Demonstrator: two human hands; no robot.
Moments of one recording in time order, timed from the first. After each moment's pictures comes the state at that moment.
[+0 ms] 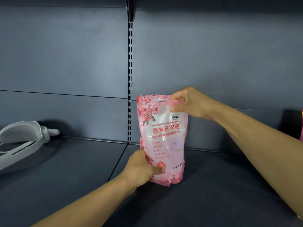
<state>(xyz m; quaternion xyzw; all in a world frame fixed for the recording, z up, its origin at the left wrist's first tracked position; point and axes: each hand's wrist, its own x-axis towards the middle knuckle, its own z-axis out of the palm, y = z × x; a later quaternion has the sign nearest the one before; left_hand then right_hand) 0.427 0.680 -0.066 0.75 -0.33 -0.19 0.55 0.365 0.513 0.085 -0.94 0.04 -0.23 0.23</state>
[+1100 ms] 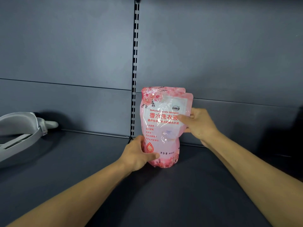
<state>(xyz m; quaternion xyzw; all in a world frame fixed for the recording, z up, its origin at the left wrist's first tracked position) 0.483 0.670 -0.073 0.79 -0.32 -0.15 0.50 0.387 0.515 0.003 -0.79 0.19 -0.34 0.48</state>
